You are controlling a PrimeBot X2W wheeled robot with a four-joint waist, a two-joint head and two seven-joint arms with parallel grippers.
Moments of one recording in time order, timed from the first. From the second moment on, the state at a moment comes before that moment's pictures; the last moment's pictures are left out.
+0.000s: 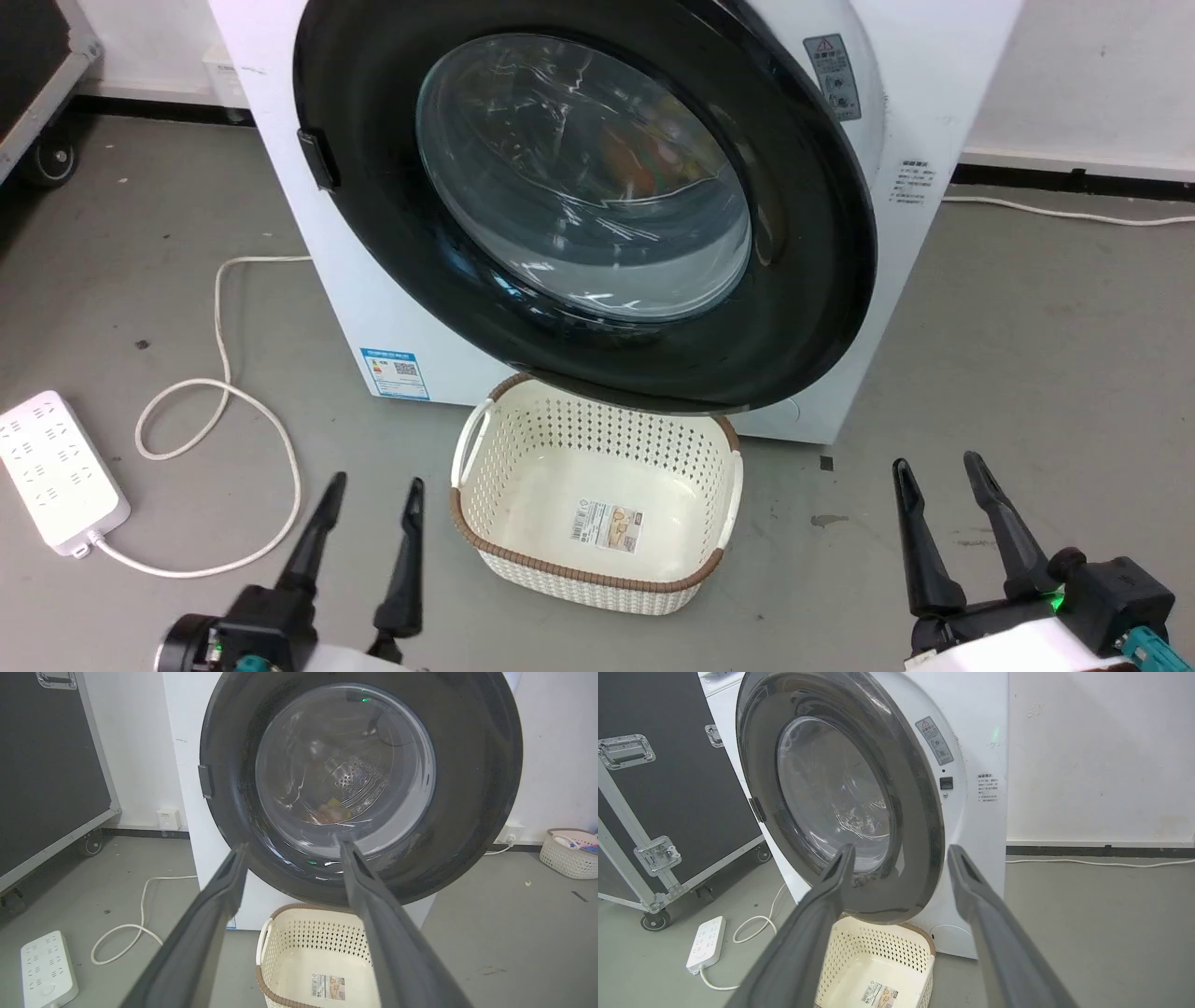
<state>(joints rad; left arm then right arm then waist) 0.05 0.23 -0.21 -0.03 -0.27 0.06 -0.26 0.04 -0.05 0.05 0.03 0.23 0.13 -0.26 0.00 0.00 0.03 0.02</state>
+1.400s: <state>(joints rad) -0.14 0.08 -0.19 -0.09 -0.07 -0.05 -0.26 -0.77 -0.52 0.31 0.26 0.49 0.13 -0.11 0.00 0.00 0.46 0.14</state>
